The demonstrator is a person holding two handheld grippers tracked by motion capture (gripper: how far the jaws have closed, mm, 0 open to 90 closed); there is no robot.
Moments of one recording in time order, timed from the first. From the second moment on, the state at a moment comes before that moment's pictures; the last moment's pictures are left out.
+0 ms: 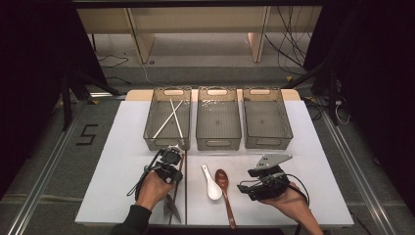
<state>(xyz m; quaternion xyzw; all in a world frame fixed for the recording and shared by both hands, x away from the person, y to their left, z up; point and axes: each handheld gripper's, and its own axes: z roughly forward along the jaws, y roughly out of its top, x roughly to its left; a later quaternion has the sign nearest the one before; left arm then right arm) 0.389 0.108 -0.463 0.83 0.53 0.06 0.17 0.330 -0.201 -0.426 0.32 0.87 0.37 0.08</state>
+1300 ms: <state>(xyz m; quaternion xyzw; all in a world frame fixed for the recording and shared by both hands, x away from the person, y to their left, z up) 0.383 0.092 -0.418 0.81 0.49 0.05 0.33 0.331 -0.202 -0.425 0.32 0.87 0.37 0.08</state>
